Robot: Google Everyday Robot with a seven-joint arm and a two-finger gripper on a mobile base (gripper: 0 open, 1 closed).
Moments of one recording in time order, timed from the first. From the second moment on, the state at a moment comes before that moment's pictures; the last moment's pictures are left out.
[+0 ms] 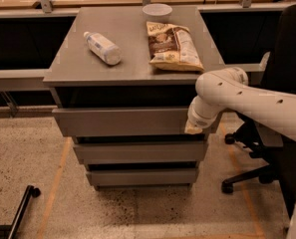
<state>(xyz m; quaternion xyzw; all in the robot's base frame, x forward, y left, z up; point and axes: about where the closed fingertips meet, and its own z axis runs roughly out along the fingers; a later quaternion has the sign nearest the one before) 0.635 -0.162 0.641 -0.63 0.76 -0.03 0.15</state>
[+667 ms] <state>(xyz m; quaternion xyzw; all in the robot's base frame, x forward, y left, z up) 0.634 -0.161 0.638 -0.63 0.76 -0.03 0.15</state>
